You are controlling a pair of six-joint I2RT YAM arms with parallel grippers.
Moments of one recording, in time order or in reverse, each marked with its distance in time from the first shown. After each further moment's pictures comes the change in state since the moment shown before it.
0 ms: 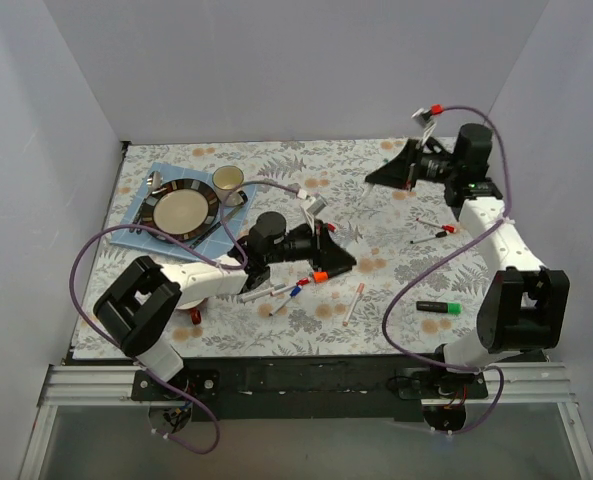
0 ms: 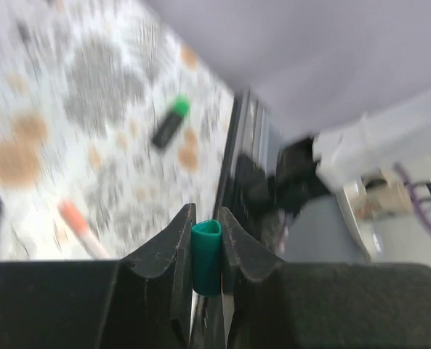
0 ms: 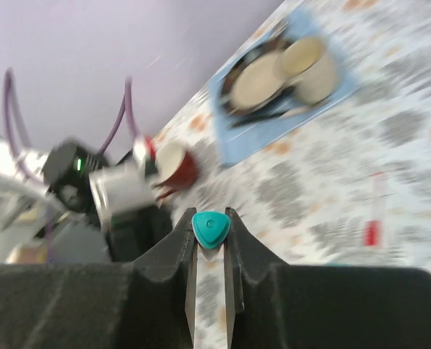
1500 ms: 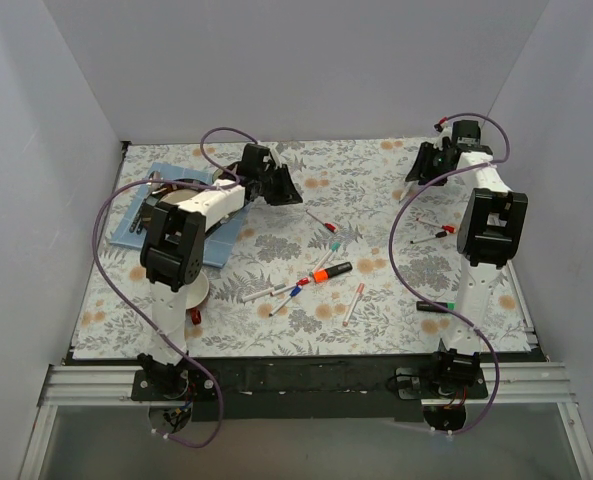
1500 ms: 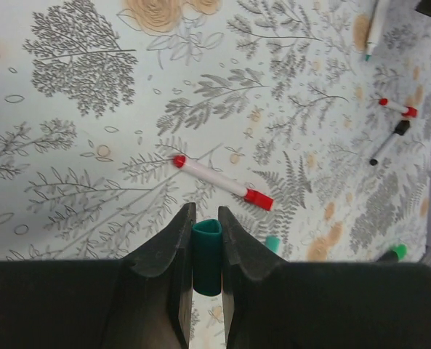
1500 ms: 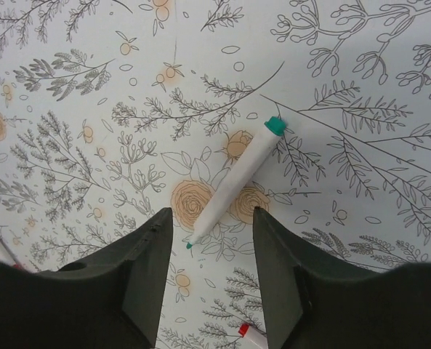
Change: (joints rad) left arm 0.397 0.496 0.700 -0.902 -0.169 0.149; right arm -0.204 0.829 0.757 -0.638 0.853 -0.402
